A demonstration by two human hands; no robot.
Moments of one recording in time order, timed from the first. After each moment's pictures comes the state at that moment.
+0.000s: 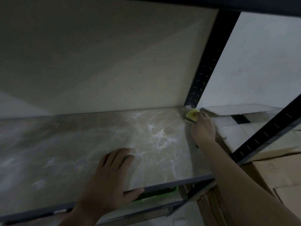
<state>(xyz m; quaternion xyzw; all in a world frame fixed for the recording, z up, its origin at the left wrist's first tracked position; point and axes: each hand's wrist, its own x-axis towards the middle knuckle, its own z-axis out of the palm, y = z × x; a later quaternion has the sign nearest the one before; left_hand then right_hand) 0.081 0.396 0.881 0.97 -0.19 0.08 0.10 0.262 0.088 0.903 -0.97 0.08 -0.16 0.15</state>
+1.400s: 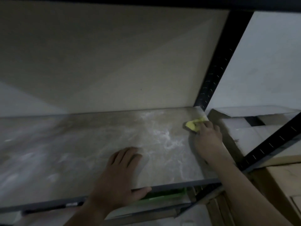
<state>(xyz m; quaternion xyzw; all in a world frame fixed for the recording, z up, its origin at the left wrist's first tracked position) 0.079 0.391 0.884 0.97 -0.19 0.07 0.10 0.224 0.095 0.895 -0.99 -0.01 -0.12 0.06</state>
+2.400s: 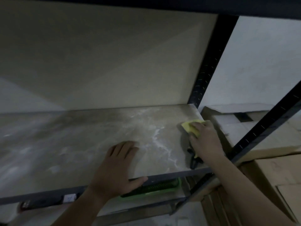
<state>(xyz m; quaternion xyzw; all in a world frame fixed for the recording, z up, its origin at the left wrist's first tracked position) 0.076 0.393 0.883 0.98 -0.19 0.07 0.10 0.171 0.101 0.933 -0.98 0.02 -0.09 0.18</state>
